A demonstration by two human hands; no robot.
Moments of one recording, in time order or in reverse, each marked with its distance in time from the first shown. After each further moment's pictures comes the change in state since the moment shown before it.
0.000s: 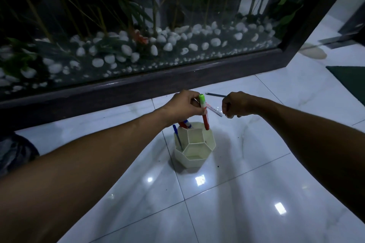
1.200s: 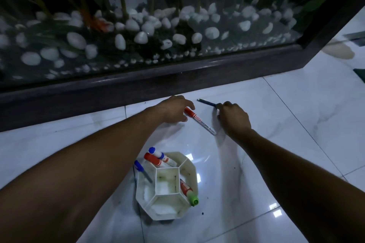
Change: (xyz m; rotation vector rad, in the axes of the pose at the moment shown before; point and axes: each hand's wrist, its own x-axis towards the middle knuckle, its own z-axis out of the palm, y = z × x) left_hand 0.200 -0.086 0.015 0.764 -0.179 0.045; right_hand 0.161 0.092 0.074 -0.230 0.520 0.013
